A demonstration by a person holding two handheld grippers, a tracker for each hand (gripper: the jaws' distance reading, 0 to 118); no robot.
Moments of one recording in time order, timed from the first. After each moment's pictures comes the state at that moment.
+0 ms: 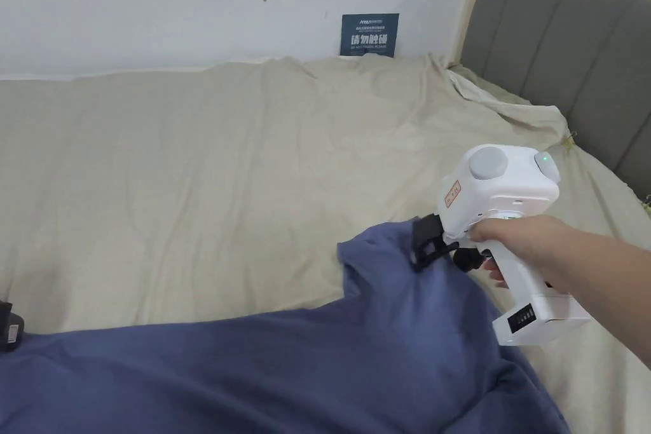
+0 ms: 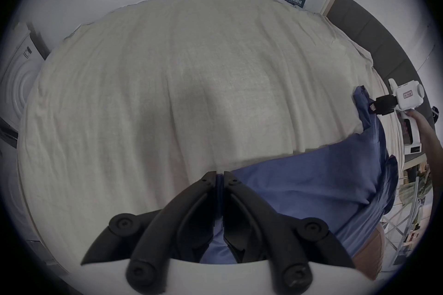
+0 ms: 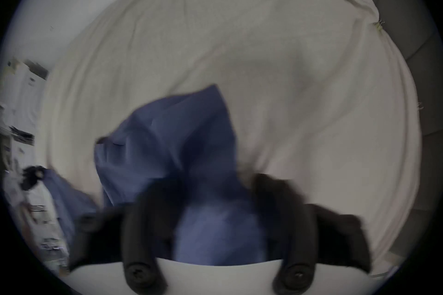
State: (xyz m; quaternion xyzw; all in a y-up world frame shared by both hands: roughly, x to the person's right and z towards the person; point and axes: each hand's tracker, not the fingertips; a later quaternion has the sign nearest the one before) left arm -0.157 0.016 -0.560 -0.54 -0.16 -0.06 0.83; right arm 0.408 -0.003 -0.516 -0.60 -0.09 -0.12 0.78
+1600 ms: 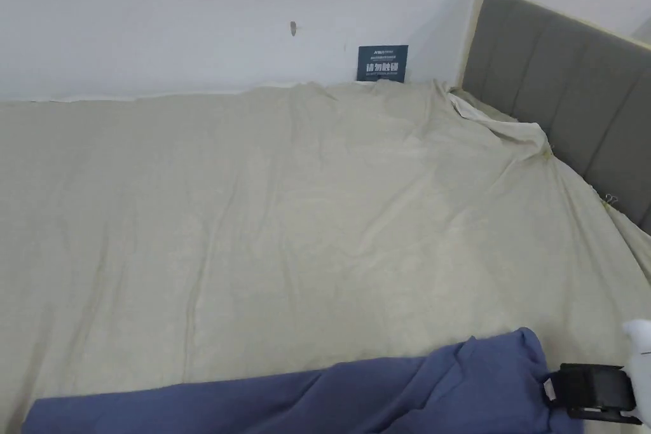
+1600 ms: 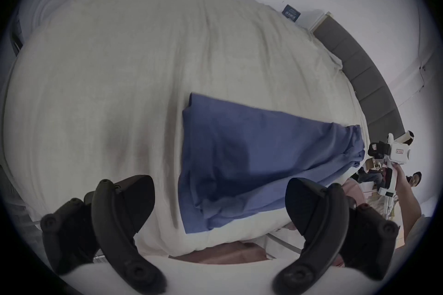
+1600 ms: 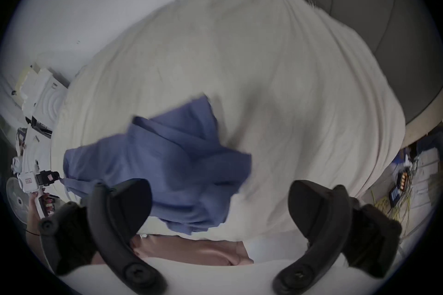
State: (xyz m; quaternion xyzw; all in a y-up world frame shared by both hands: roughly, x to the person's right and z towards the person) left arm -0.272 0.010 -0.296 -0.53 -0.18 0.08 0.83; right arm 0.410 0.028 -0.159 -0.48 -0.10 -0.18 0.86
